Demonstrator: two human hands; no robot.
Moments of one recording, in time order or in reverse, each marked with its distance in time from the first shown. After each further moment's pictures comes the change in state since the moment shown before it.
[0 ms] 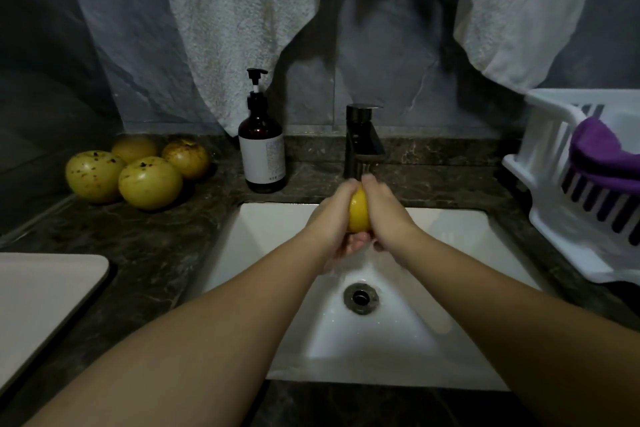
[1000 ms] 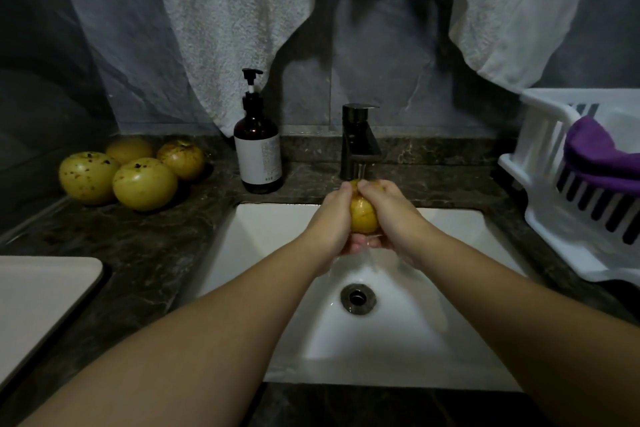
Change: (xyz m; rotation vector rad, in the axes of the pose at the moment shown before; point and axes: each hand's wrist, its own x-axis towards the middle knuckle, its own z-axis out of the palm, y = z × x) left_hand 0.006 -0.004 0.007 0.097 0.005 0.160; right_hand -0.004 0.002 -0.016 0.252 -0.079 0.029
